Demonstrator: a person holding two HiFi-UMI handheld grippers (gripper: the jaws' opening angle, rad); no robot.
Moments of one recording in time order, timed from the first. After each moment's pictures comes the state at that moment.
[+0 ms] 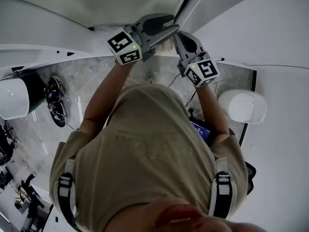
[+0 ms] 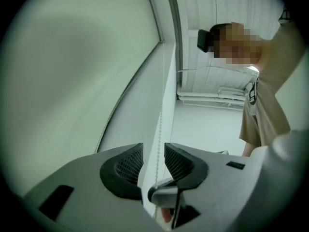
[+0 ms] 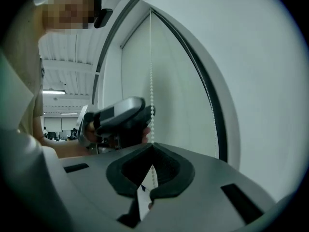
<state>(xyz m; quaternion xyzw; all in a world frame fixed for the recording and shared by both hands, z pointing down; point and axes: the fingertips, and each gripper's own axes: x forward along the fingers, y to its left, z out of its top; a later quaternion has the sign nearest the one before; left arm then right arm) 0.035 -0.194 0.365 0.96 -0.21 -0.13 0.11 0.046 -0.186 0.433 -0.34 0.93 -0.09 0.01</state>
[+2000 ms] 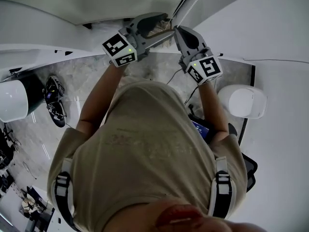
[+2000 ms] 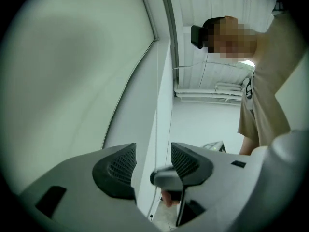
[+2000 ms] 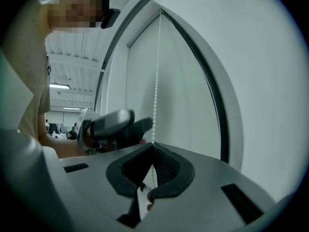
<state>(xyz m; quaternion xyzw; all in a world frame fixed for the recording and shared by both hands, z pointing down) 0.025 -0.166 0.367 0.97 -0.20 -0.11 0.08 0.044 -0.171 0.406 -0.34 0.94 -0.05 0.02</state>
